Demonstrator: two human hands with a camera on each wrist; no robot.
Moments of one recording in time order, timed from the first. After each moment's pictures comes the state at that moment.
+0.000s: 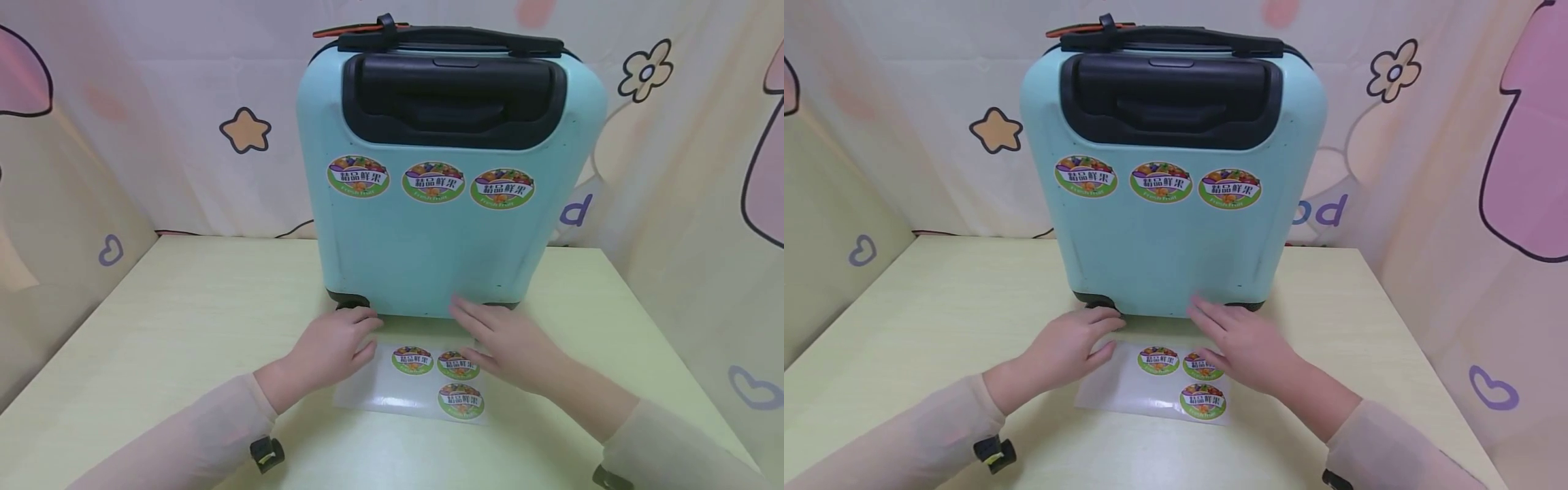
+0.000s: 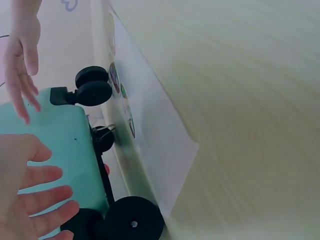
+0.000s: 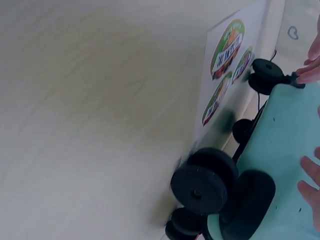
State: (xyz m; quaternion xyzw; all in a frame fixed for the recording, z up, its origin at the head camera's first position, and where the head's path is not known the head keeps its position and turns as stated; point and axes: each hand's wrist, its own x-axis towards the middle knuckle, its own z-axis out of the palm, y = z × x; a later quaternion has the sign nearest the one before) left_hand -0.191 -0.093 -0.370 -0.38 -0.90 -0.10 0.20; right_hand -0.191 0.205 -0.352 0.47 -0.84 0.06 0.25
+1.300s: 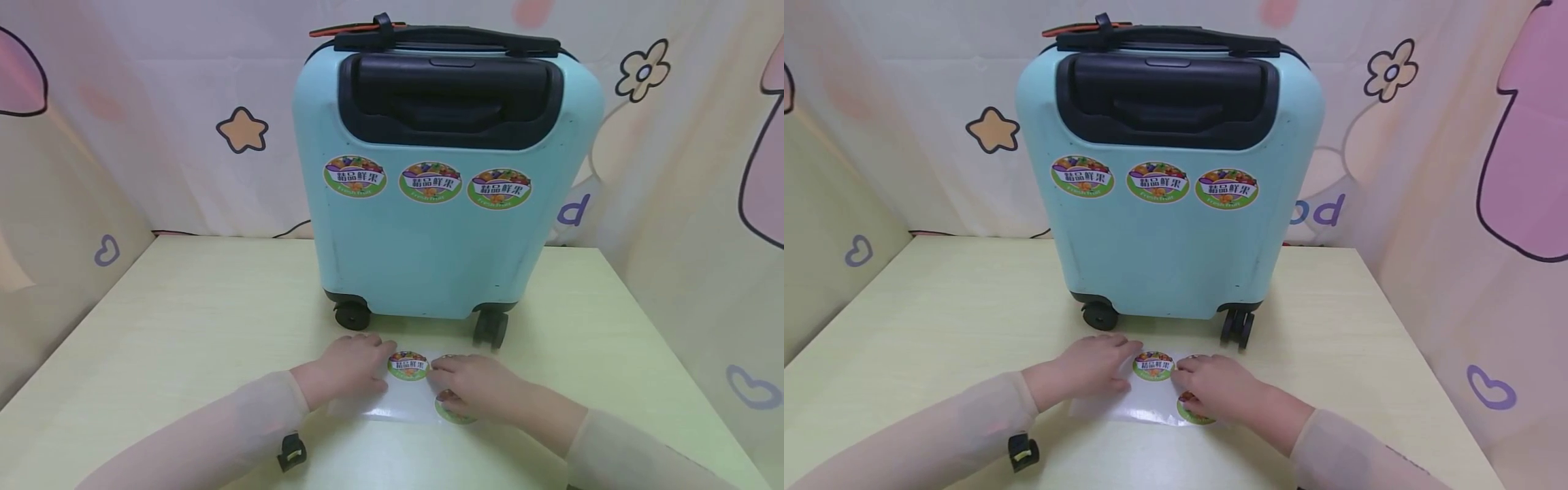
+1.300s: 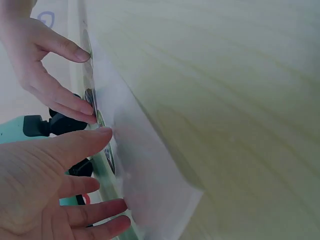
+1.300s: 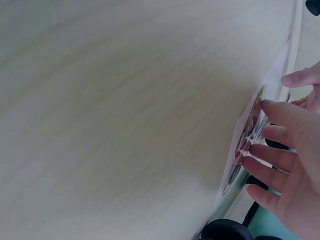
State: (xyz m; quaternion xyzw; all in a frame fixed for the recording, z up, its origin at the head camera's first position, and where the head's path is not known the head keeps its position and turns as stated) left_hand -0.195 -0.062 -0.397 -0.33 -0.94 0.00 -0.05; right_hand -0.174 0.175 -0.396 0.49 -0.87 -0.02 0.06
